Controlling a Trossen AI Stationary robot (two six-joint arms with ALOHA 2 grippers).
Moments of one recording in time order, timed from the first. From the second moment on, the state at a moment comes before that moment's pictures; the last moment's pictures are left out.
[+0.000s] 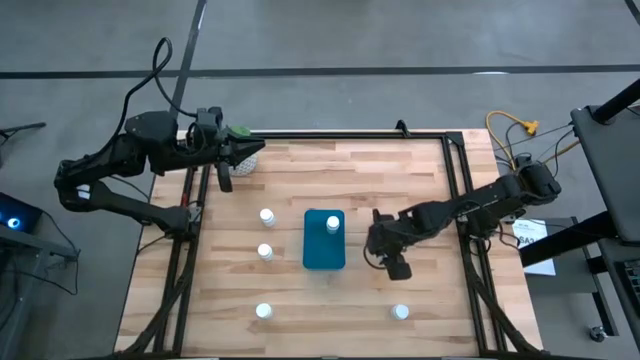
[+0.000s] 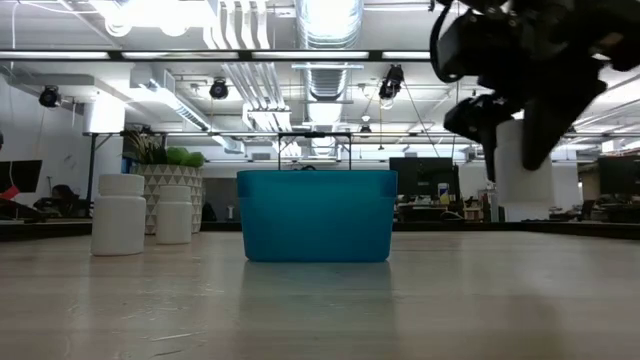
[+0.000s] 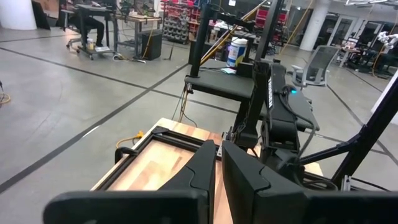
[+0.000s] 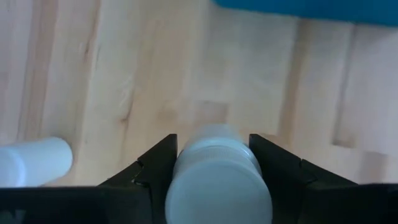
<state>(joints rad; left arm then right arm) 0.05 0.99 1.47 -0.55 -0.21 -0.20 0.23 1.49 0.93 -0.64 -0.13 0.14</state>
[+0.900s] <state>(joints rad) 0.05 0.98 1.47 -0.56 -0.21 -0.20 0.03 1.70 1.44 -0.90 -0.09 -0.10</state>
